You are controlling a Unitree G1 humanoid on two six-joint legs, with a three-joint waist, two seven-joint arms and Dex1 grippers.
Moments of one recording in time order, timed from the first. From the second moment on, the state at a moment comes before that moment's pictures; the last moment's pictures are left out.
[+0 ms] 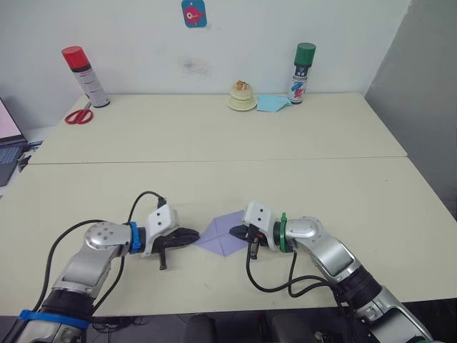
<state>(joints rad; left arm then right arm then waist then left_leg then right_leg) -0.13 0.77 -0.09 0.11 -0.24 0.10 -1.17 -0.41 -0.31 0.50 0.01 0.06 0.41 0.79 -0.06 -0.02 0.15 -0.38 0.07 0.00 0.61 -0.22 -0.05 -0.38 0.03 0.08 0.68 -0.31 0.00</state>
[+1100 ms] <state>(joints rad) -0.16 0.76 -0.13 0.00 -0.27 0.26 -1.15 -0.41 -0.31 0.49 -0.01 0.06 0.42 0.80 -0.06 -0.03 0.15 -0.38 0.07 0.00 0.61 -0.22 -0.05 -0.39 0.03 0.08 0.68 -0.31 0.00</state>
